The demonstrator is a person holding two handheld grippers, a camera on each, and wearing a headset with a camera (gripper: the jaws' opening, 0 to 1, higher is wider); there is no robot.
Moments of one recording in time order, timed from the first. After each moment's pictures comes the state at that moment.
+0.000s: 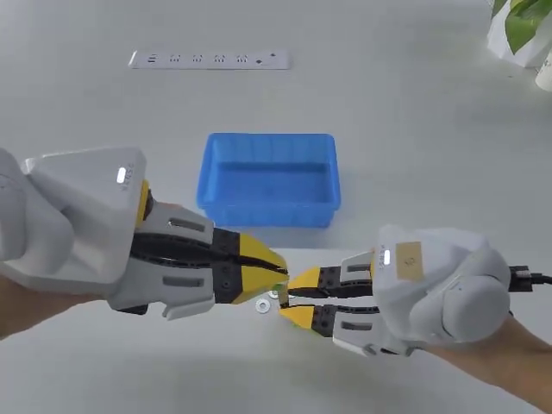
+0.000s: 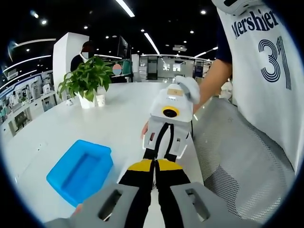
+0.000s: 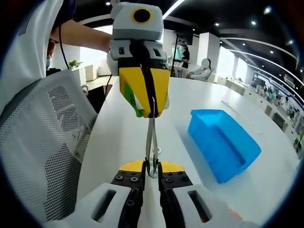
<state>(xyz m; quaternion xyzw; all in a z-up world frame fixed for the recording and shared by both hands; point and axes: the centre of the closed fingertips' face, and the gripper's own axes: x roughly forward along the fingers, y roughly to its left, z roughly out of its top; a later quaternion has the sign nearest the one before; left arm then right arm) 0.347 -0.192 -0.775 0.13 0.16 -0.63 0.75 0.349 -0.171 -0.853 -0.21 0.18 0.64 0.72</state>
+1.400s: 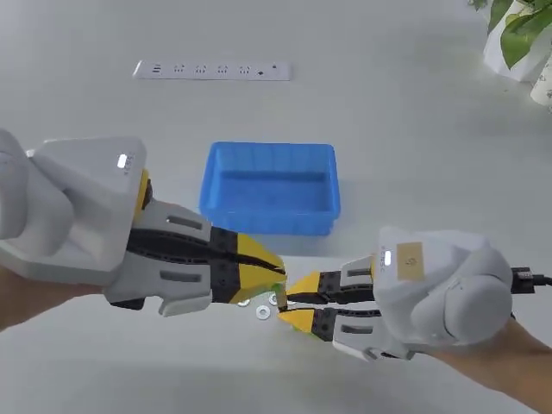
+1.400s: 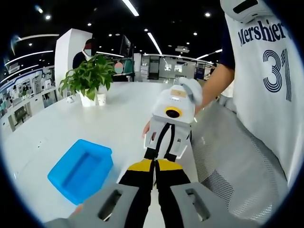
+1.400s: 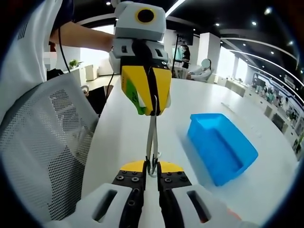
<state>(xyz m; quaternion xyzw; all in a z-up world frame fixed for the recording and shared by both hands) 0.348 -0.187 -0.760 0.12 0.18 -0.62 0.75 0.349 -0.171 -0.839 -0.22 0.18 0.64 0.72</state>
